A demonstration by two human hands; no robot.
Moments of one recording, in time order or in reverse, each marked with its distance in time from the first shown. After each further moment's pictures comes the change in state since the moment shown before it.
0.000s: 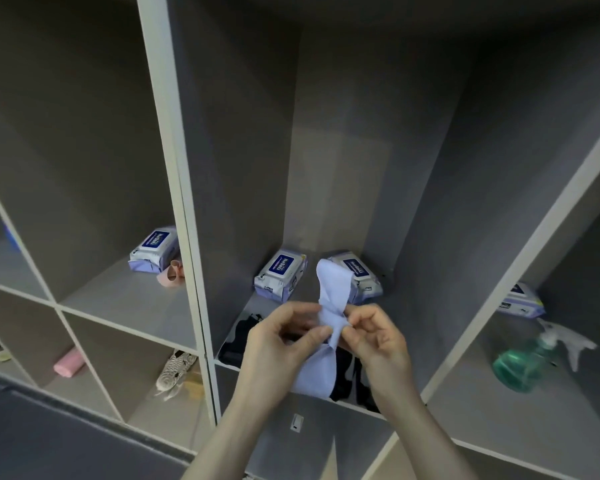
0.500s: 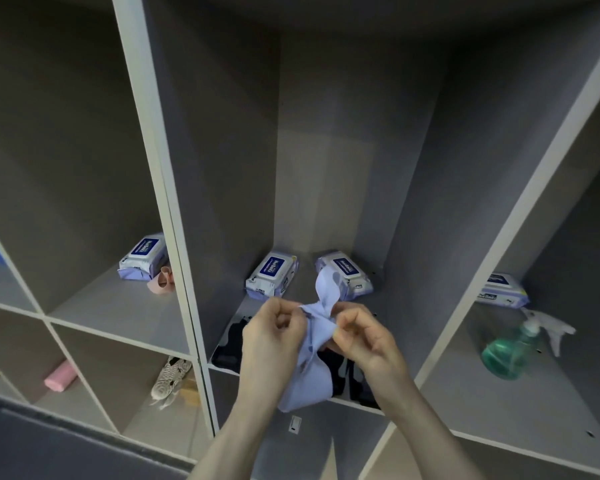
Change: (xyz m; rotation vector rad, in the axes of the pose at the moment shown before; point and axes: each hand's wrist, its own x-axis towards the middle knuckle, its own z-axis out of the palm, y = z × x) left_hand 0.001 0.016 0.016 0.128 0.184 -0.080; right_hand -0.014 -0.022 -0.006 -0.030 -0.123 0.020
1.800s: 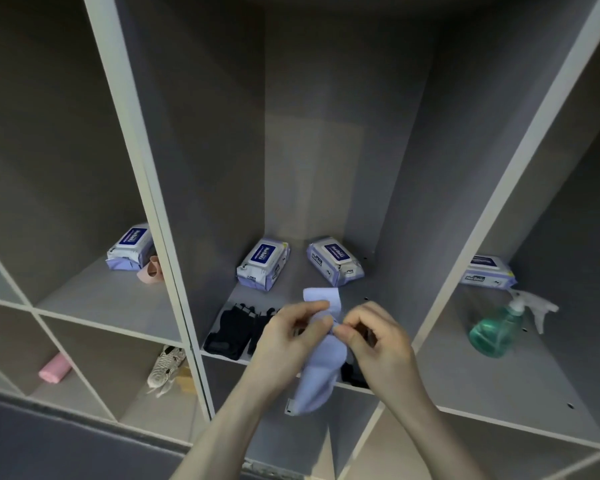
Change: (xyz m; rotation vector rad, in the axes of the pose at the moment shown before) left_hand -0.011 -0.015 0.017 -0.118 -0.409 -0.146; right_hand -0.018 -0.001 -0.014 -0.644 0.219 -0.143
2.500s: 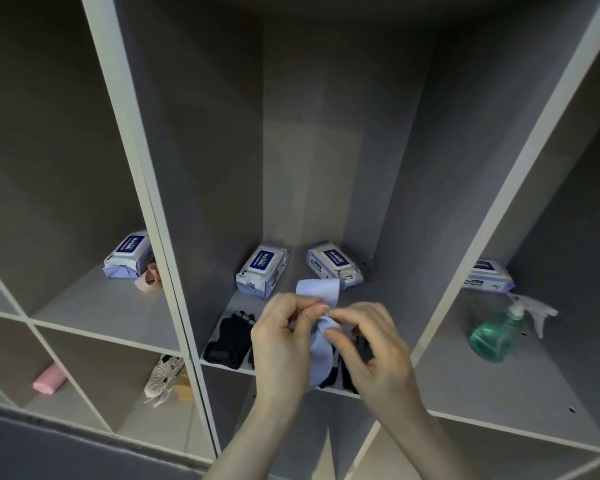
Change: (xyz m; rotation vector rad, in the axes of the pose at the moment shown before) left_hand -0.001 0.014 0.011 0.006 0.438 0.310; right_hand -0.003 -0.013 0.006 -0.077 0.093 -0.251
